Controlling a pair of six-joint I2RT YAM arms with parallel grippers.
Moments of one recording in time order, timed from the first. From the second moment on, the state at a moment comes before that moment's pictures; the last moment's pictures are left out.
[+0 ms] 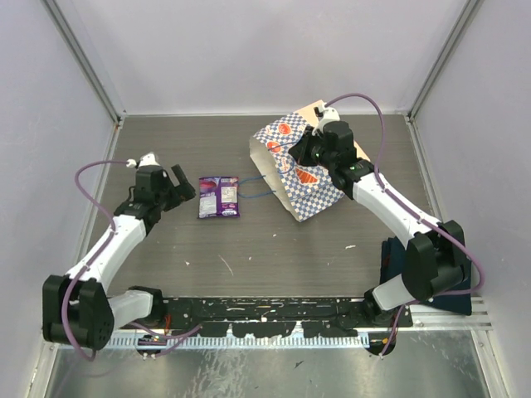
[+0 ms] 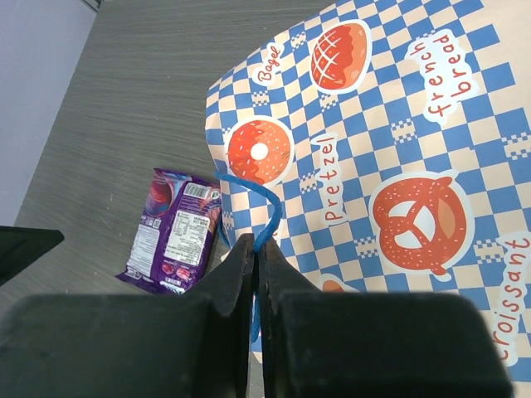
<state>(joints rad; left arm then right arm) -0.15 1.13 0.74 -0.25 -0.12 -0.56 0.41 1.48 1.16 -0.04 -0.13 0.43</state>
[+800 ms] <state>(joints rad) -0.15 1.65 0.82 0.06 0.16 -0.59 0.40 1.47 1.15 -0.04 -0.16 0.43</state>
